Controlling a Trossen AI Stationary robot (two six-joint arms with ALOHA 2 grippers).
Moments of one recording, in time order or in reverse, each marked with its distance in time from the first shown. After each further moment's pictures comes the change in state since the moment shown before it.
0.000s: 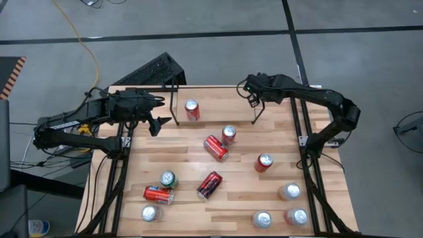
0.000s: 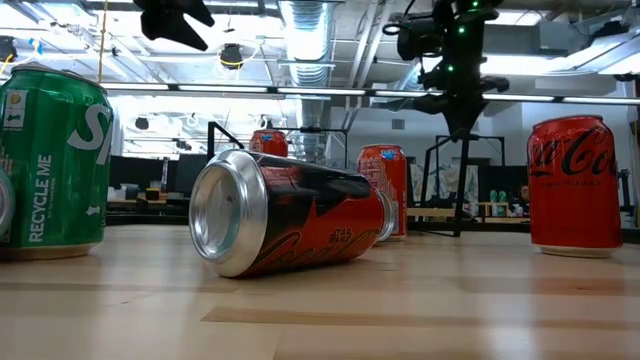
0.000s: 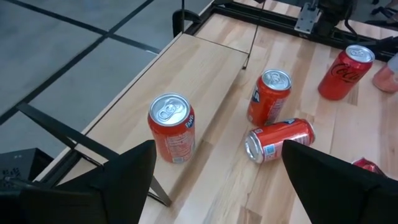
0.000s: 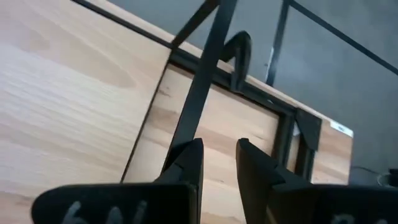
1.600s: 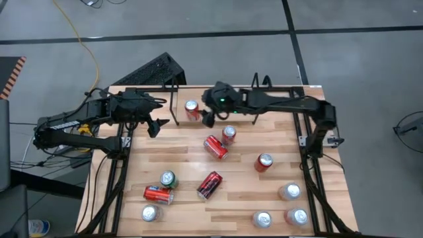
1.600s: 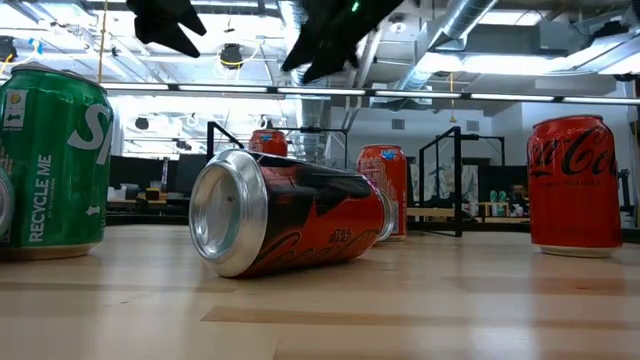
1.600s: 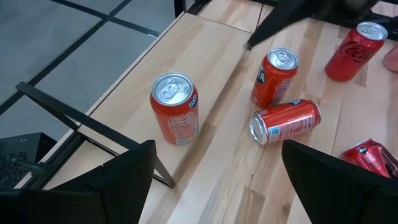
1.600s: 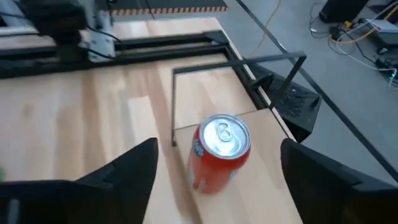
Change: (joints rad) left arm 0.000 0.000 0.000 -0.068 0.003 -0.008; right arm 0.303 0.273 0.274 0.797 -0.401 -0.592
